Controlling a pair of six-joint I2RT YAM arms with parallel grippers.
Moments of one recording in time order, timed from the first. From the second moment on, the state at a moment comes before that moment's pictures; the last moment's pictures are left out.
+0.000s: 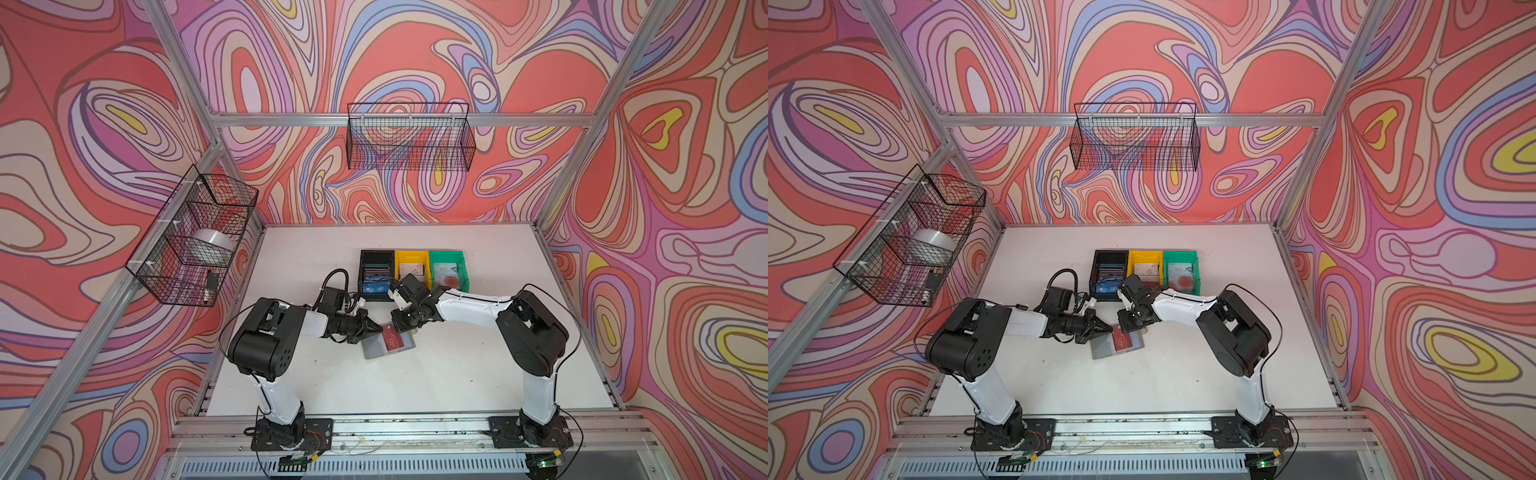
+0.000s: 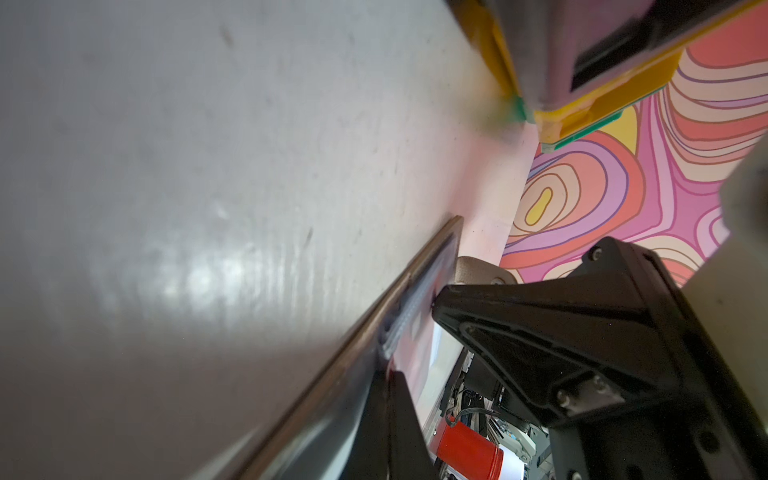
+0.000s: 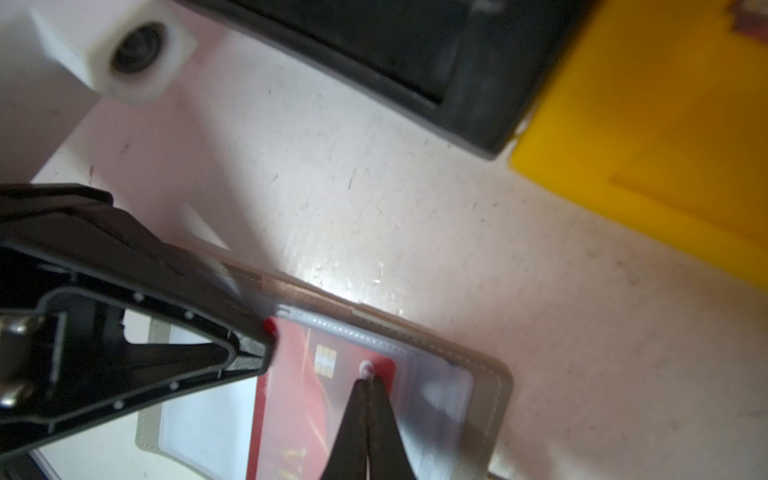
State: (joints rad) left arm -0.27 1.78 0.65 0.14 0.90 -0.80; right arm 0.76 1.95 1.26 -0.42 -0.21 0.40
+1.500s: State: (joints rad) left arm -0.14 1.44 0.65 -0.25 0.84 -0.64; right arm 0.64 1.87 1.20 -0.48 -0.37 0.34
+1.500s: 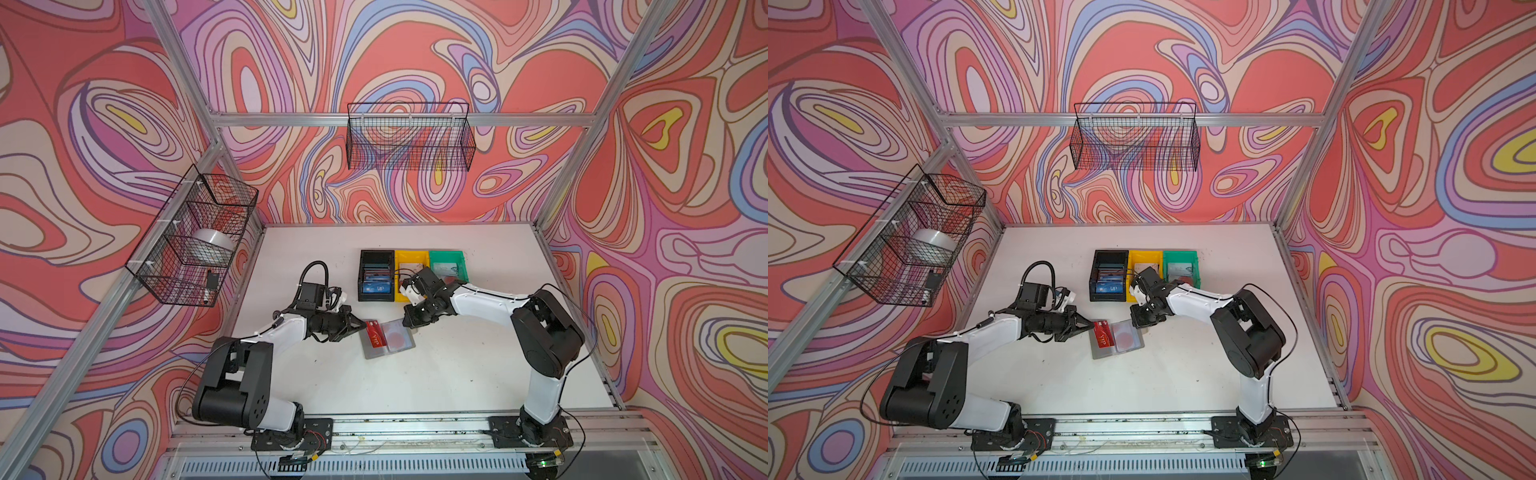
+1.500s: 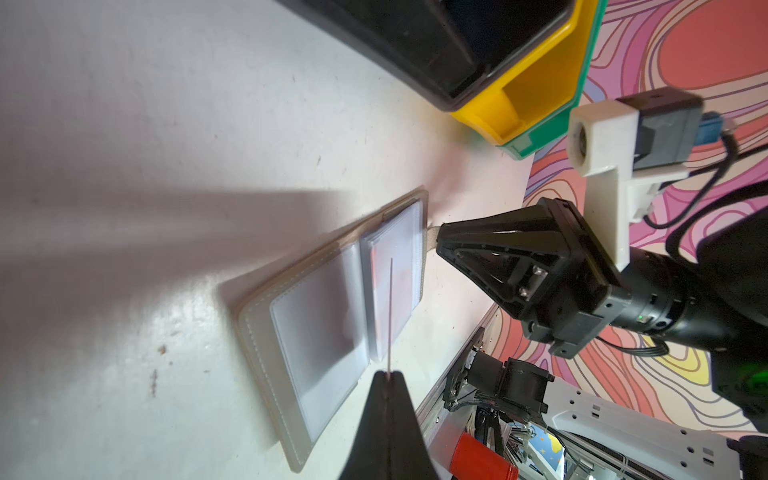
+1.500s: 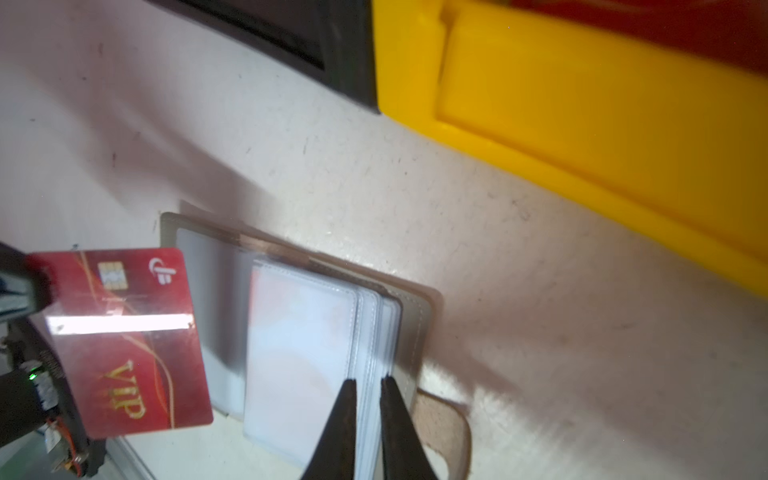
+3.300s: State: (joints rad) left arm -0.19 1.51 0.67 -0.01 0.98 -0.77; right arm 0.54 1.94 1.24 -0.31 -1.08 0.34
